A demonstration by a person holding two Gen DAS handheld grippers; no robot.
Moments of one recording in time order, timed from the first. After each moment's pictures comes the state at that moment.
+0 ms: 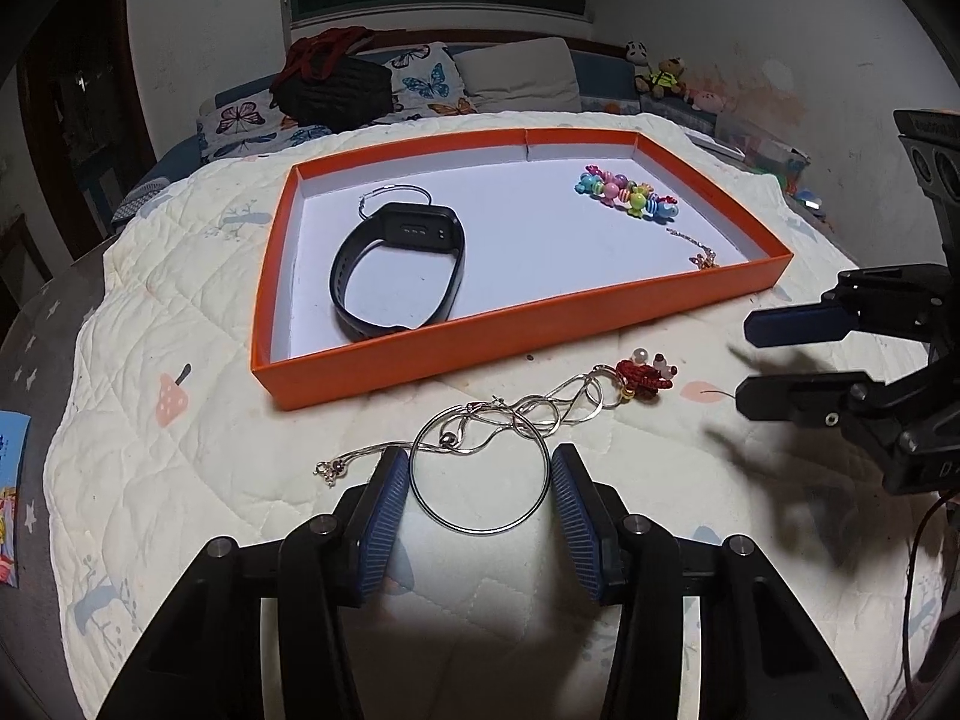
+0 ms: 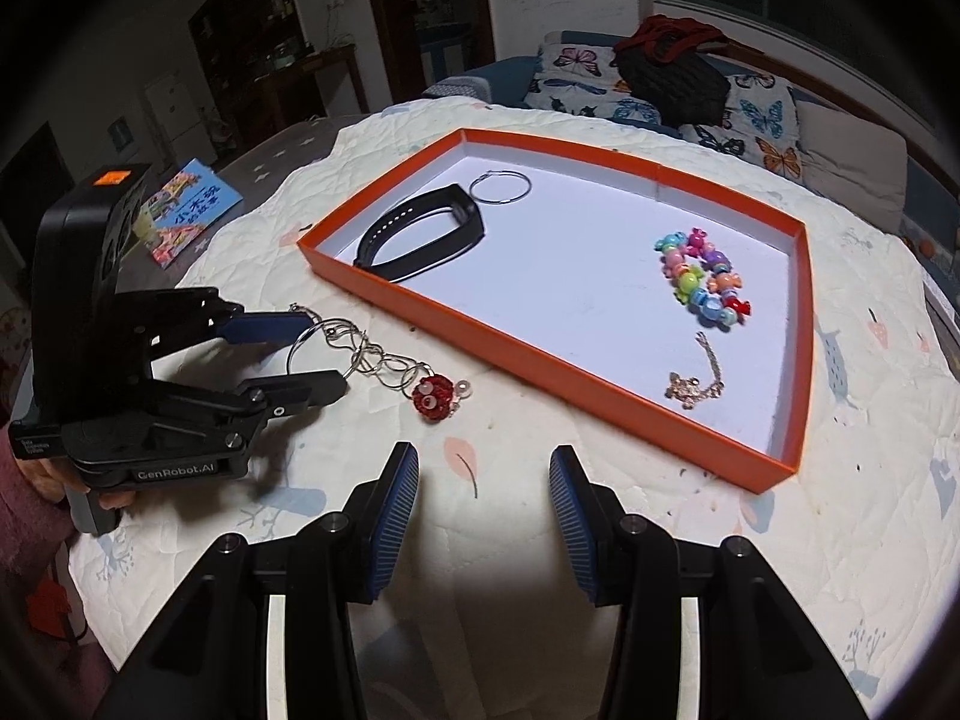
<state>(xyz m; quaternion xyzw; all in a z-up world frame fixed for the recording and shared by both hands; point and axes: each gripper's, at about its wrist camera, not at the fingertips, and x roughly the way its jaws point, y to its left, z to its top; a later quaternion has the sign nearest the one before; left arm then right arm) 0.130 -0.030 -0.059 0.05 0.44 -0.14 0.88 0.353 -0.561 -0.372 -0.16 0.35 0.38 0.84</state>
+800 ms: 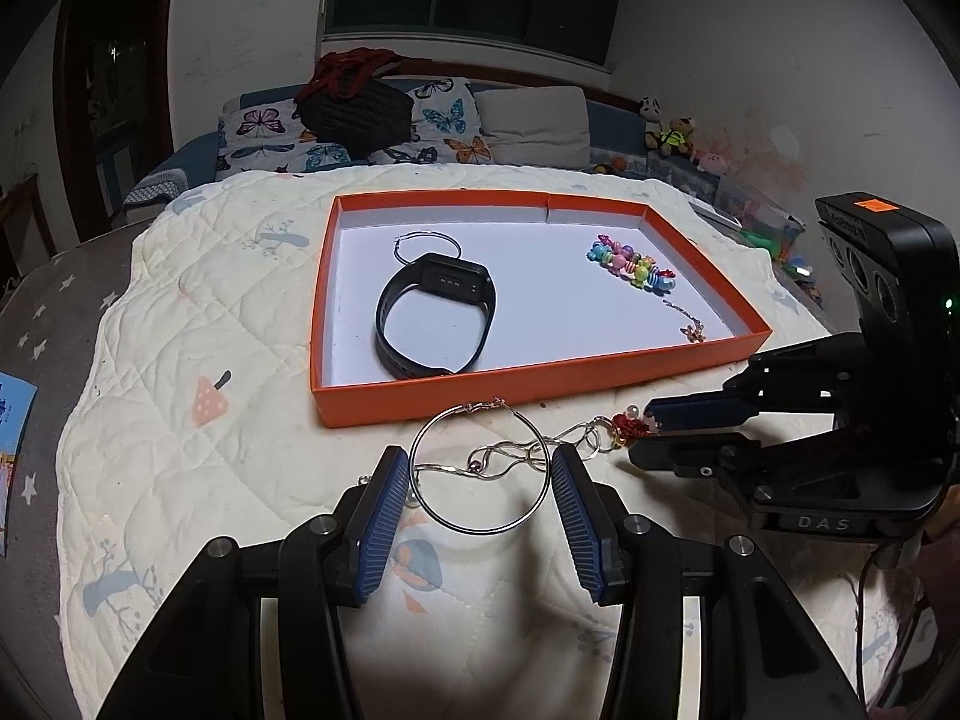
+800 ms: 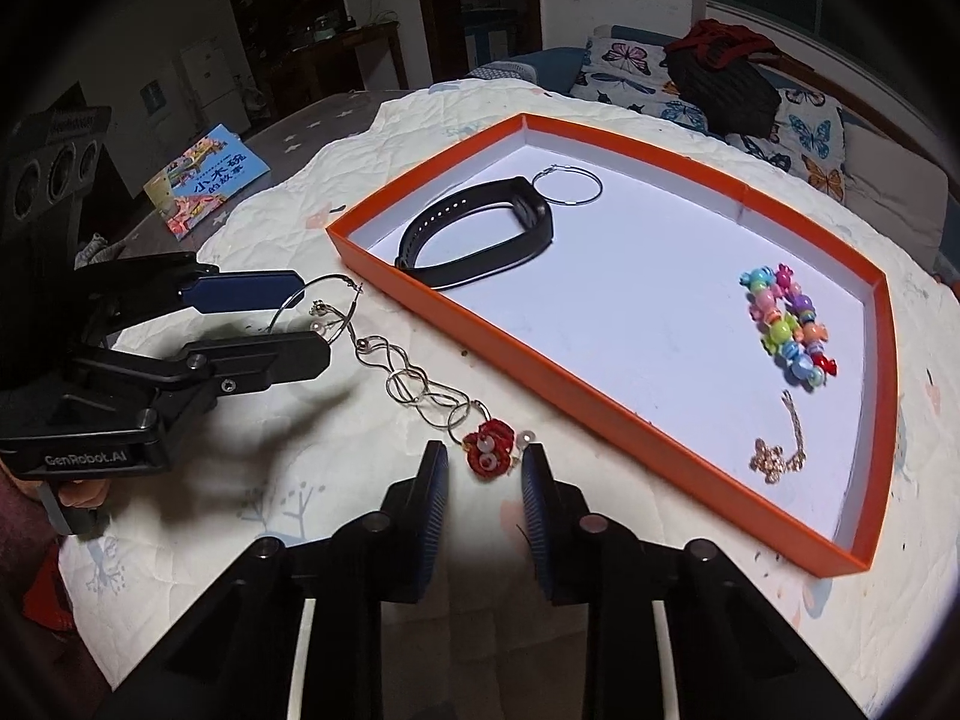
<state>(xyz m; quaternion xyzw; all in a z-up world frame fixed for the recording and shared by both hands) 0.115 -0.002 -0.033 -0.02 0.41 -0.14 0.90 0.358 -0.526 -0.380 -0.20 0.35 0.41 0.82</state>
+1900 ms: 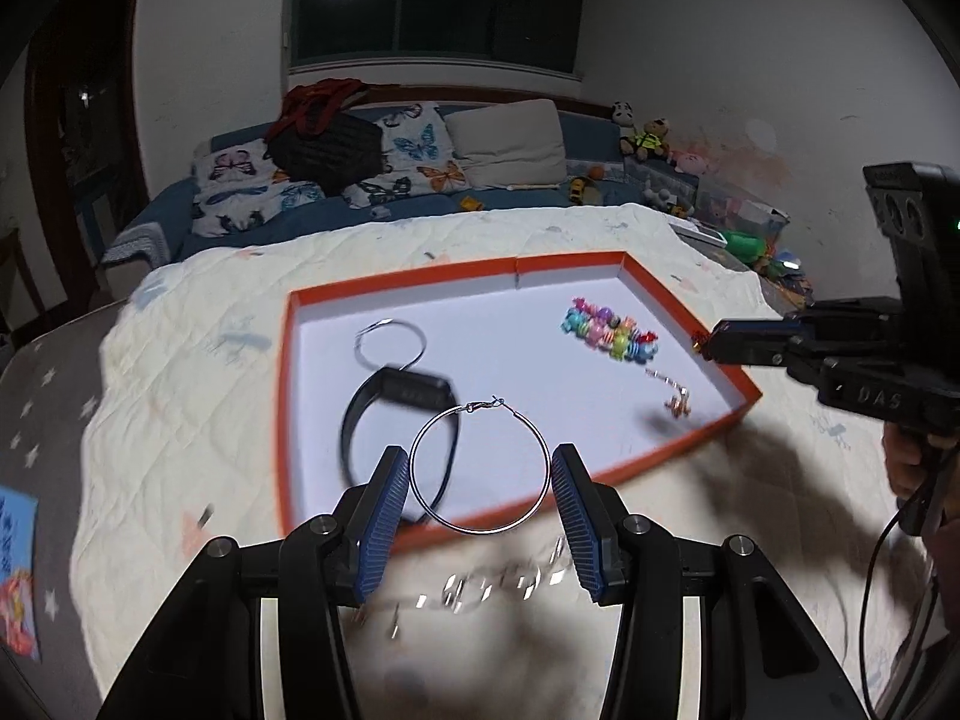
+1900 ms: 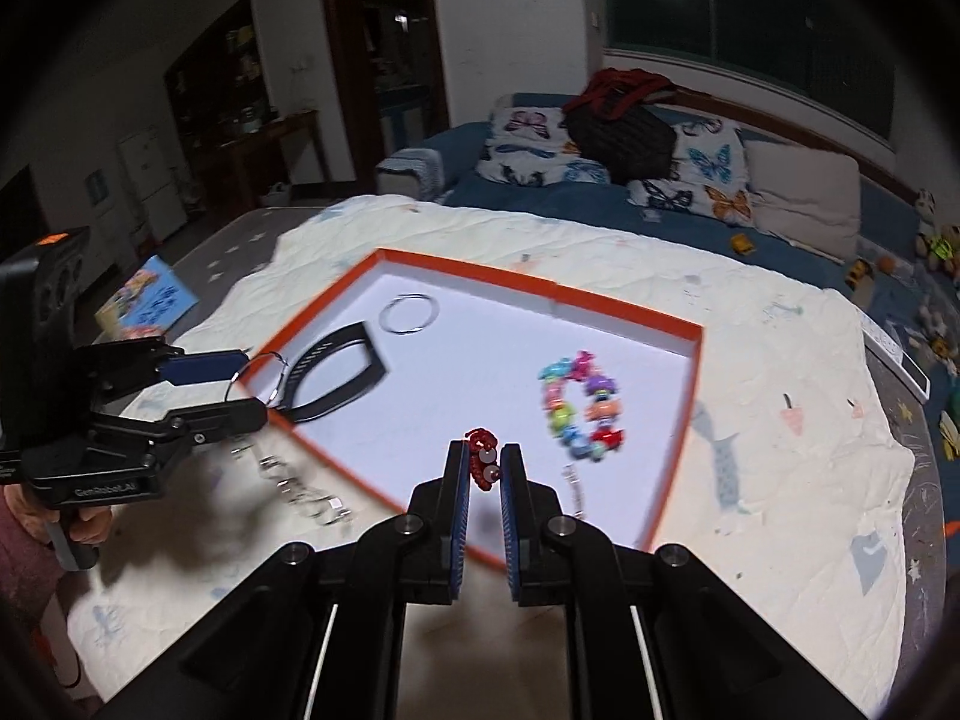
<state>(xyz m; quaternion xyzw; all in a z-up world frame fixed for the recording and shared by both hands) 0.165 -0.033 0.003 0.02 0.38 -0.17 0.91 0.406 -0.585 -0.323 -0.12 0.29 0.34 0.89</state>
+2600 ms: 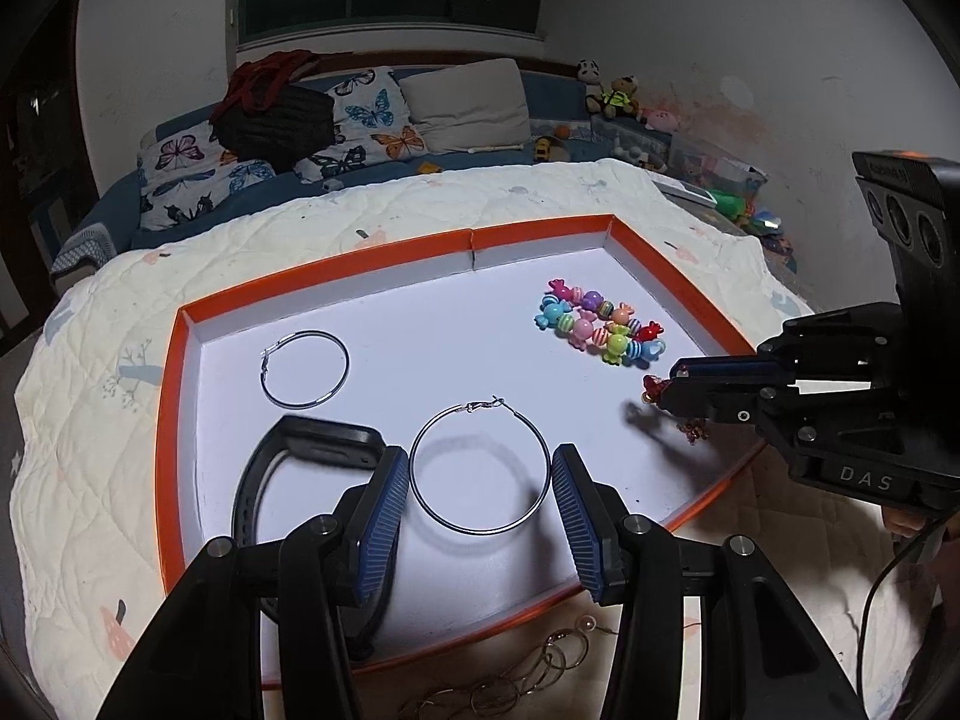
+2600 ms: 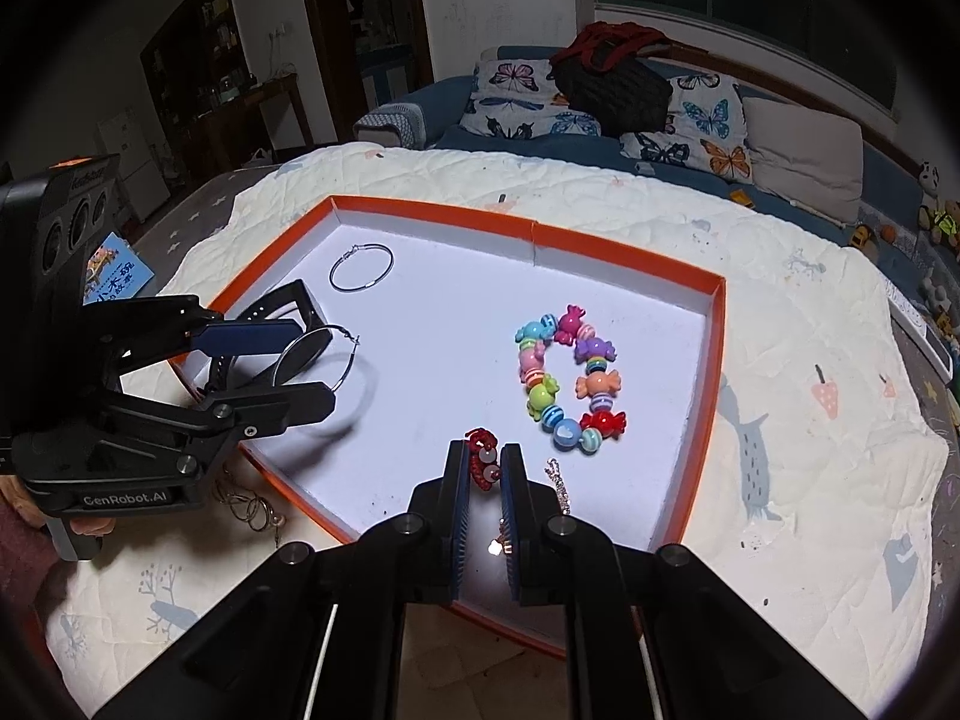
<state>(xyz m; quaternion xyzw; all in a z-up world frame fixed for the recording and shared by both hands) 0.236 -0.080 -0.034 0.05 0.42 -0.21 0.88 0.433 -0.576 -0.350 -0.13 0.34 0.33 0.87</state>
